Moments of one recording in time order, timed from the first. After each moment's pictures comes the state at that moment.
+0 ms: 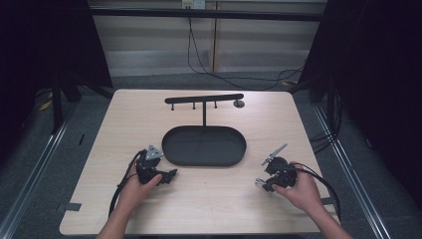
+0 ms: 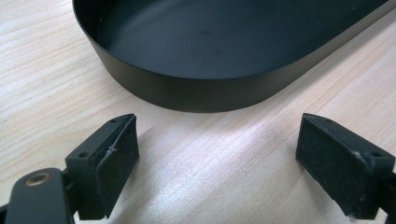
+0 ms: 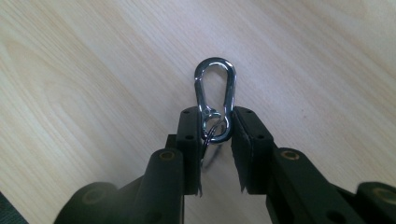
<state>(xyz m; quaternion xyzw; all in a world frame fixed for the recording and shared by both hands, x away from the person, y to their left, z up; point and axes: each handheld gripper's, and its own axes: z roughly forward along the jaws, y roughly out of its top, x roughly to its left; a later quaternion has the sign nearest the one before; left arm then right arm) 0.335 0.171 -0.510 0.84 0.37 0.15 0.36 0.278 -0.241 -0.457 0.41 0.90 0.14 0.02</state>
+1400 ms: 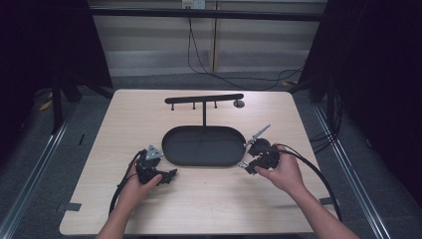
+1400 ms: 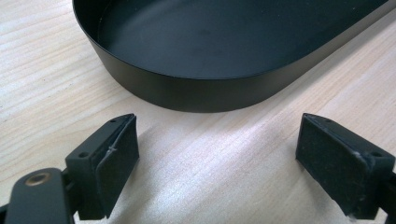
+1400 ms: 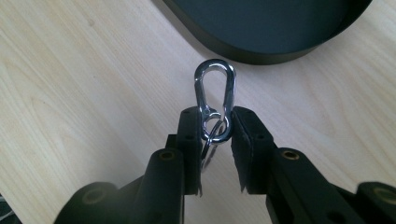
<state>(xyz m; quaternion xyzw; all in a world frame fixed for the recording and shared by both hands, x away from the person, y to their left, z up) 0.335 0.171 -0.510 0.84 0.37 0.15 0.36 0.316 -0.194 -0.420 0.39 0.90 0.17 0.04</state>
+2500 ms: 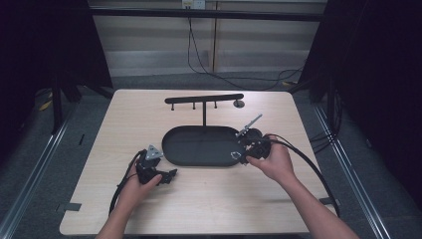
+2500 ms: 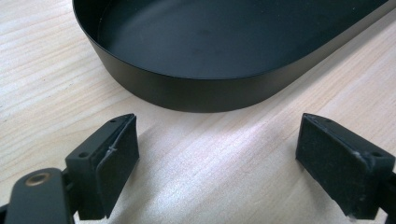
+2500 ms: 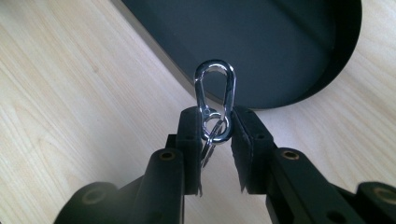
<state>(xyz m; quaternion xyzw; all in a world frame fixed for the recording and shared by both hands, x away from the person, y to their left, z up) 0.335 0.171 -0.510 0.84 0.37 0.15 0.36 0.338 -0.174 -0.406 0.39 0.90 0.18 0.05</state>
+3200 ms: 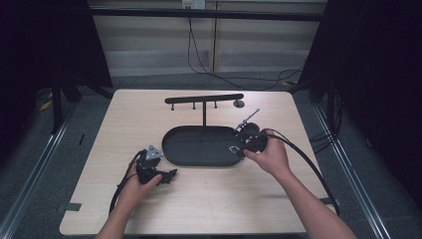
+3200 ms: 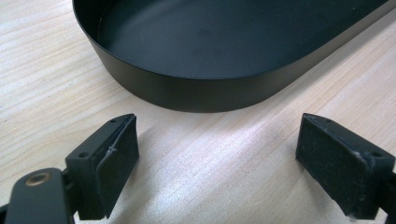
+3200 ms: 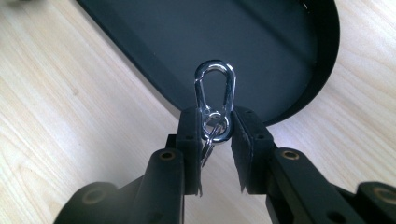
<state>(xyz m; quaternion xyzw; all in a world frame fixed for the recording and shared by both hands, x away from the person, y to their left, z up) 0.335 0.171 -0.510 0.84 0.37 0.15 0.36 0.359 -0.172 -0.409 0.41 0.89 0.18 0.06</state>
